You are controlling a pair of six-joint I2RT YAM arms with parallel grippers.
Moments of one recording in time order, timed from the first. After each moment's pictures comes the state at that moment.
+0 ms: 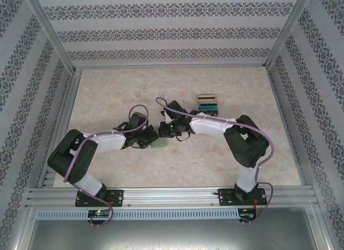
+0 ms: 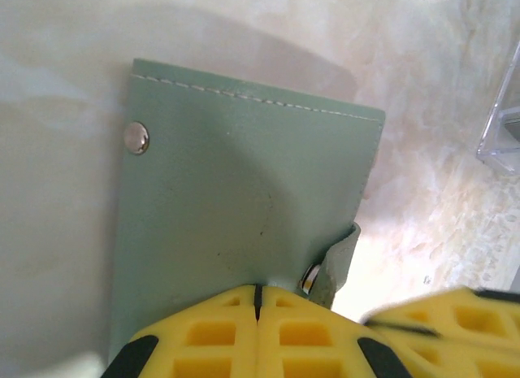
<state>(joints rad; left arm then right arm) -0.51 1.59 0.67 0.01 0.30 -1.08 0.75 1.84 1.16 -0.32 -0.36 0.65</state>
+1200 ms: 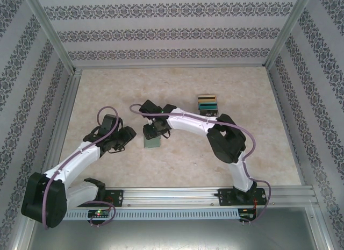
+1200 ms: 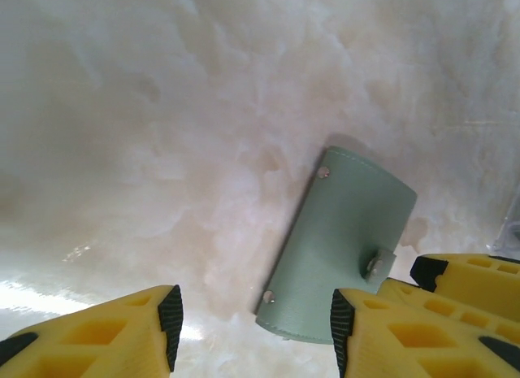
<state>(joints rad) -0.29 1.10 0.58 -0.44 0.14 -1.01 0.91 2.09 1.63 -0.75 -0.05 0.41</state>
